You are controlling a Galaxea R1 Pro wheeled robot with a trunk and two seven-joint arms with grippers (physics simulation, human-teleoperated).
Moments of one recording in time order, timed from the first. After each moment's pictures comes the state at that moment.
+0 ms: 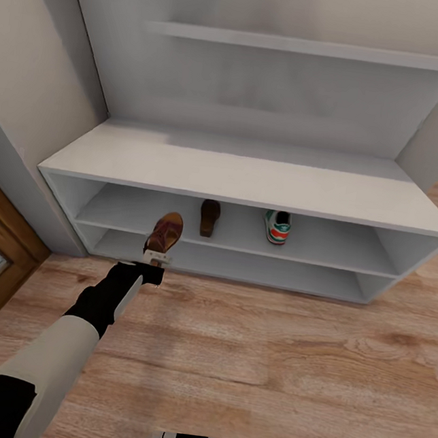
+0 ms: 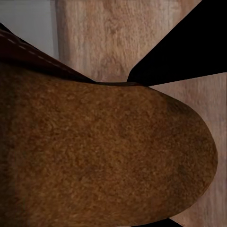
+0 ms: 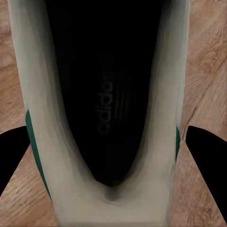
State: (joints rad) left arm -0.89 -0.03 -0.12 -0.77 0.00 0.59 0.01; right arm -0.15 -0.44 -1.14 -0.71 -0.09 -0.01 0.23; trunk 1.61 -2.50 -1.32
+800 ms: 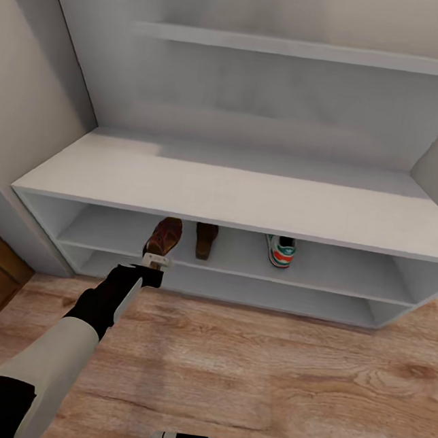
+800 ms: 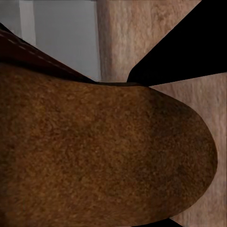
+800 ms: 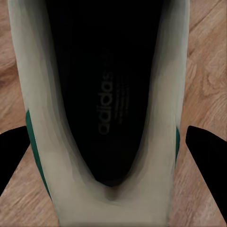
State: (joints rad) left arm -0.89 -0.03 -0.12 -0.75 0.00 0.59 0.01; right arm -0.15 -0.44 -1.14 -0.71 -0.09 -0.01 0.23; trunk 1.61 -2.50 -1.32
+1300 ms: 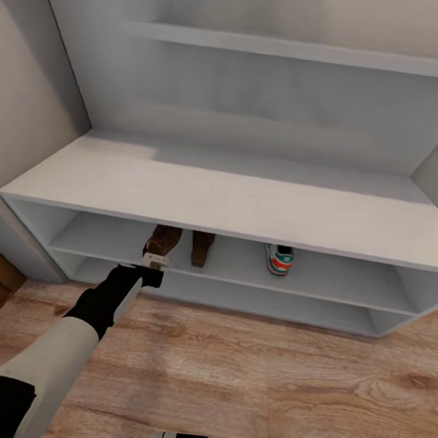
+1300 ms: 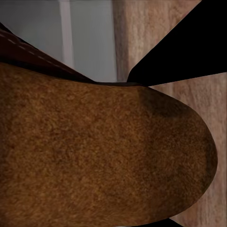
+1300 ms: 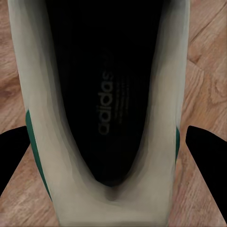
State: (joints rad) left arm -0.89 -0.03 -0.12 -0.75 0.00 0.59 0.01; right arm -0.15 -0.44 -1.14 -0.71 -0.09 -0.01 0.23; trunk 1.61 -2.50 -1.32
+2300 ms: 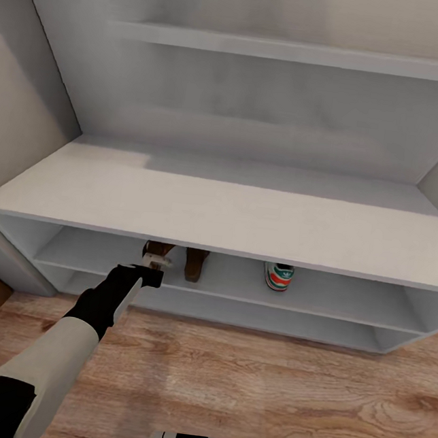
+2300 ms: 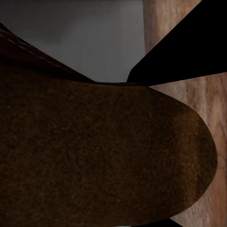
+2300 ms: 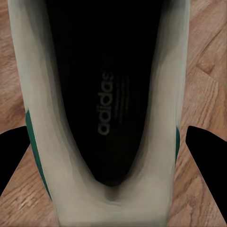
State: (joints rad) left arm -0.89 -0.03 -0.12 -0.75 0.00 0.59 0.01; right arm -0.15 -0.44 -1.14 -0.71 -0.09 -0.01 0.23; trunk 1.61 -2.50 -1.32
